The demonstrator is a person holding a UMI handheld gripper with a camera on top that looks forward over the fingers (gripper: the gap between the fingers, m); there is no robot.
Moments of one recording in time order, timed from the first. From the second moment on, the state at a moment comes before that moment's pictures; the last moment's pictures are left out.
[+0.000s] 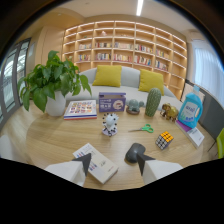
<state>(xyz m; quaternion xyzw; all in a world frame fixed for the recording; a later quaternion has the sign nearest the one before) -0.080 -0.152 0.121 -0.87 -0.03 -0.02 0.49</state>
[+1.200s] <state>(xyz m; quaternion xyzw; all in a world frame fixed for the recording) 0.064 0.023 0.047 -0.90 0.00 -0.04 0.43</state>
